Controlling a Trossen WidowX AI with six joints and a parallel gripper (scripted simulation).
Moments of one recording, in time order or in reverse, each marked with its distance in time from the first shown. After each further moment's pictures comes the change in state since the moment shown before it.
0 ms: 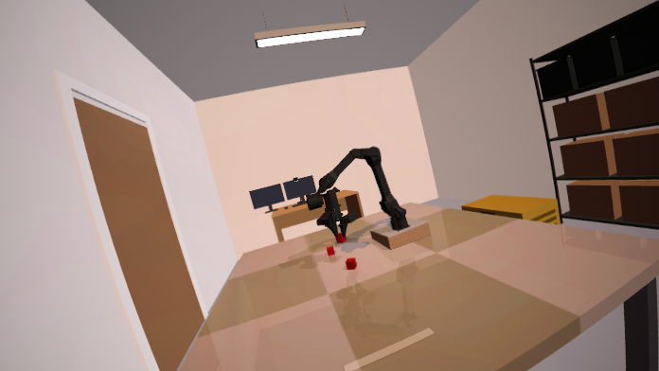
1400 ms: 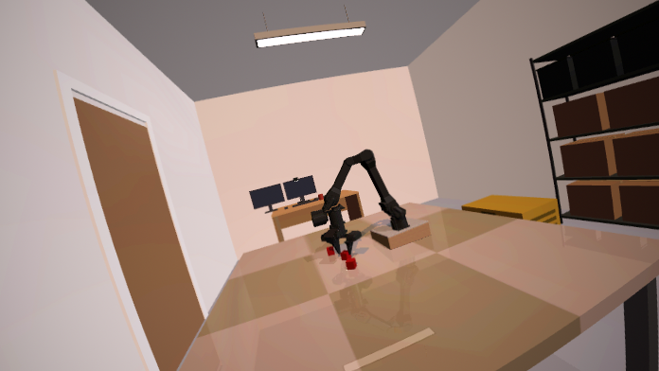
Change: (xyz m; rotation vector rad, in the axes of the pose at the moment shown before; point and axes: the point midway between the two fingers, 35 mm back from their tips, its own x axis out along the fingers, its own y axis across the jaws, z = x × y) arm 0.077 0.000 0.000 0.008 -0.010 -0.010
